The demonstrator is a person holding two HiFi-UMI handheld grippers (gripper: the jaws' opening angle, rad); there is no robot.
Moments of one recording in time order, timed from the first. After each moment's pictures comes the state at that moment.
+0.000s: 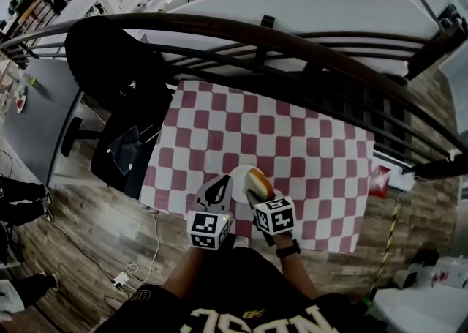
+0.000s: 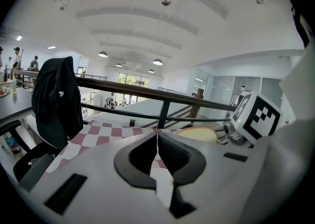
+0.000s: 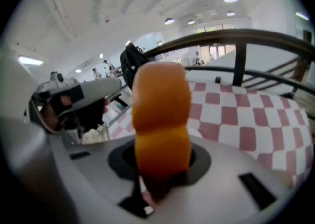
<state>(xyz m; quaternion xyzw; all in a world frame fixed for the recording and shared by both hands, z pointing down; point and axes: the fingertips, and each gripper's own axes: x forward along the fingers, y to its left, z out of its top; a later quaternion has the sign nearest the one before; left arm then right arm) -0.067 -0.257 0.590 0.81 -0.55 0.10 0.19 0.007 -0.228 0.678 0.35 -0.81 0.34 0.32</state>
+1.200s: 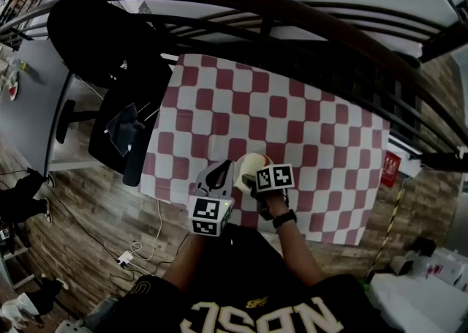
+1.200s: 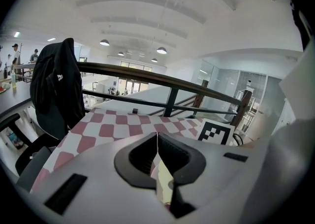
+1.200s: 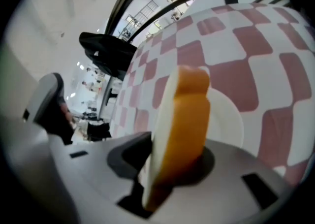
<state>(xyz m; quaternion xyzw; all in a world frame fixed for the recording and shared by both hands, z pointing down) -0.087 -0.285 0.647 0.79 -0.54 0.15 0.24 -0.025 -0.230 0.810 0.27 -0.67 0.60 0.34</state>
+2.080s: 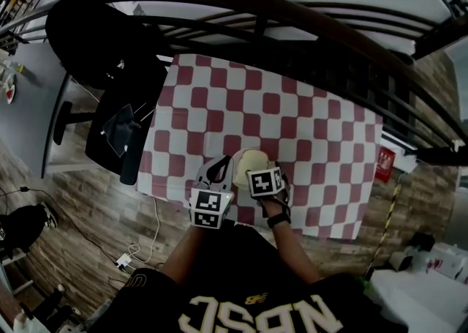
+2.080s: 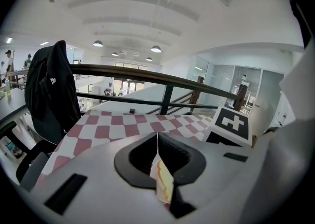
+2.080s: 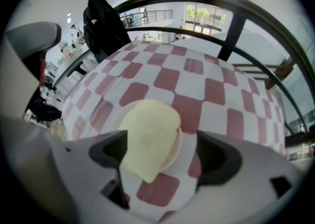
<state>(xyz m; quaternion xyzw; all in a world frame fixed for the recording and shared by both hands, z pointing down) -0.072 -0.284 0.653 0.80 -0.52 0.17 0.23 0.041 -0.256 0.800 0.42 -0.67 0.35 0.50</state>
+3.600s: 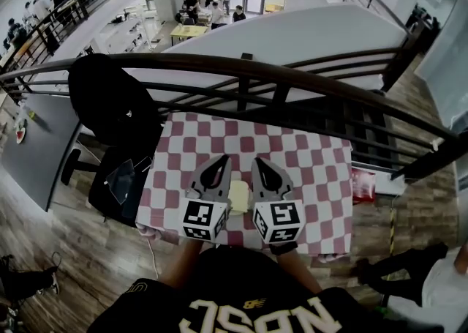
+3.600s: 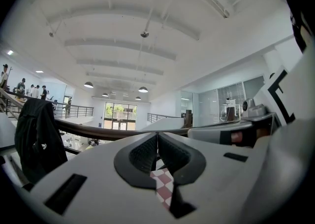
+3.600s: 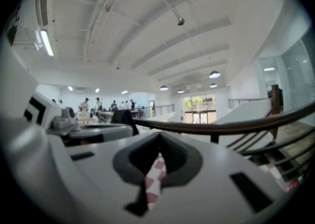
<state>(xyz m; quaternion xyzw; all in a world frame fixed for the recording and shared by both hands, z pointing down) -0.025 -0.285 0.427 0.86 -0.52 0.01 0.04 0.047 -0.279 0.430 0.52 -0.85 0.08 0.05</state>
